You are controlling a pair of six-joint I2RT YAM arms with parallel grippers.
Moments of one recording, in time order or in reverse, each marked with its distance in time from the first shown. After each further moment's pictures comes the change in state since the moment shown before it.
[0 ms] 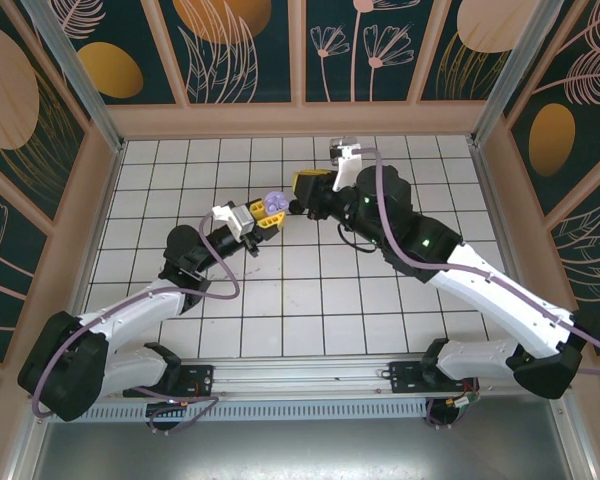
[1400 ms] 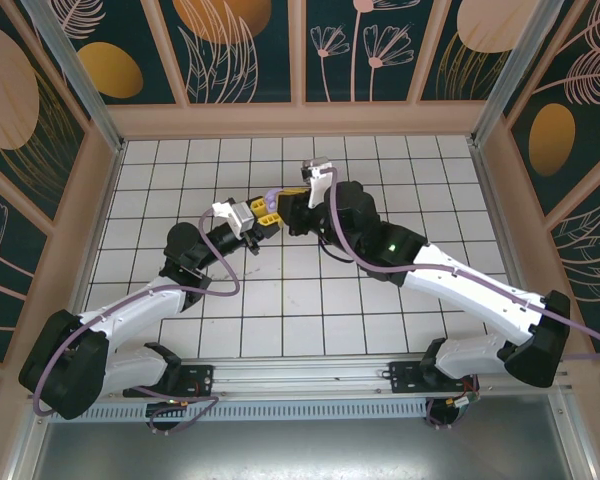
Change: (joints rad) left arm 0.000 0.005 0.016 -0.003 0.010 -0.026; right arm 0.053 0.086 -0.106 0.097 0.036 -0.036
